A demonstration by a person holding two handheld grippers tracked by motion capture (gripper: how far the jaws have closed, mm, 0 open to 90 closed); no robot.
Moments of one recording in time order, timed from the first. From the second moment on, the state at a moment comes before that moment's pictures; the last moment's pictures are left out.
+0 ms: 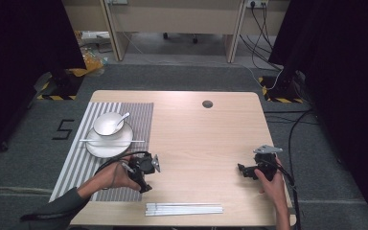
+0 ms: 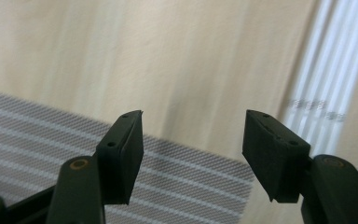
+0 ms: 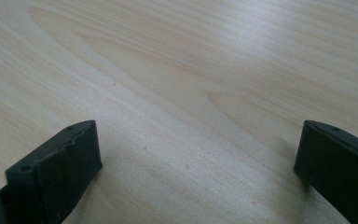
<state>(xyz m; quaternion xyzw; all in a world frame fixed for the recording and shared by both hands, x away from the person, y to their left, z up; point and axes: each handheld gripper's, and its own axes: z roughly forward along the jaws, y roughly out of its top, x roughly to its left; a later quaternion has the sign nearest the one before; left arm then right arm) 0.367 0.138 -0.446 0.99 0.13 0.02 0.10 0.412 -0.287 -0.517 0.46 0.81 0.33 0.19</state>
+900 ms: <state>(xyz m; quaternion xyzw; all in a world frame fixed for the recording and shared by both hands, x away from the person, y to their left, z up) 0.350 0.104 -0.466 0.99 0.07 0.00 0.09 0.412 -0.286 -0.517 0.45 0.81 0.33 0.19</state>
